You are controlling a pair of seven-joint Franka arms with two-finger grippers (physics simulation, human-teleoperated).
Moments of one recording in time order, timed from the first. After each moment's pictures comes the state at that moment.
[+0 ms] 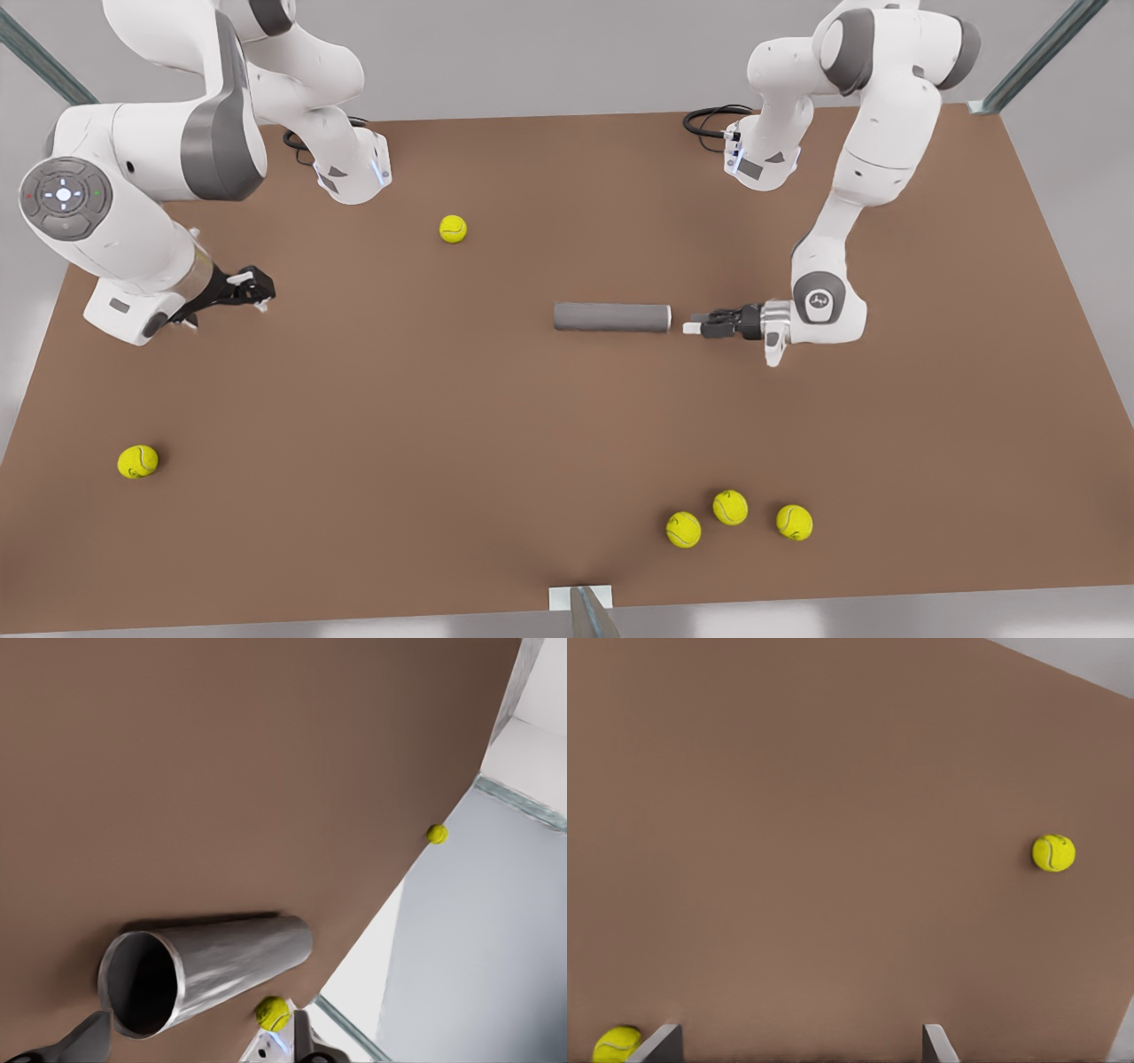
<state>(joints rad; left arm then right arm) -0.02 0.49 -0.13 -2.20 -1.34 1.97 0.46 0.23 0.21 -0.10 -1.27 -0.11 1.34 -0.17</state>
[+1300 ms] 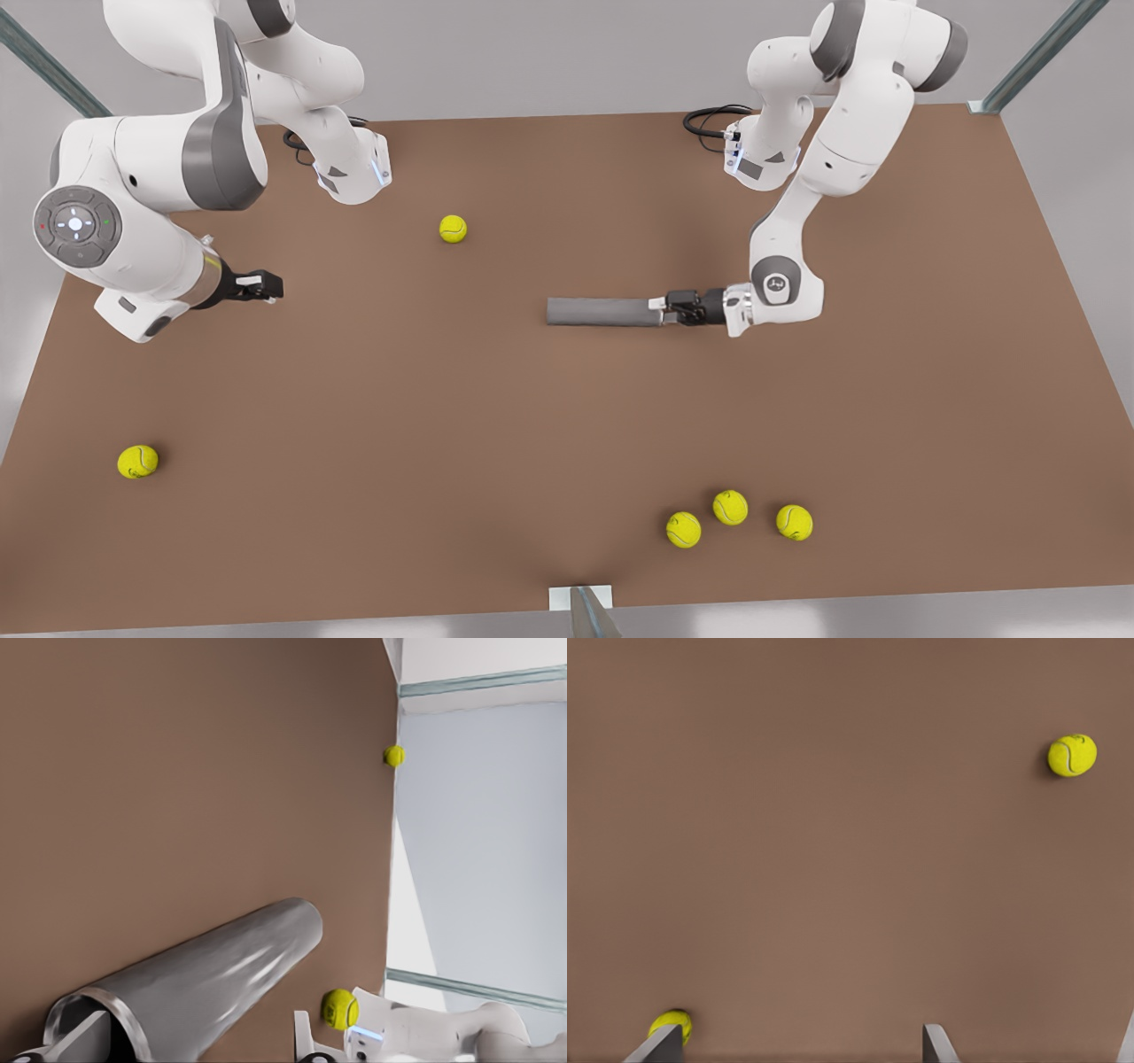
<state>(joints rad) -0.05 0.47 -0.25 -2.29 -1.48 2.10 1.08 0.22 0.22 -0.09 -1.29 -0.08 1.26 0.03</state>
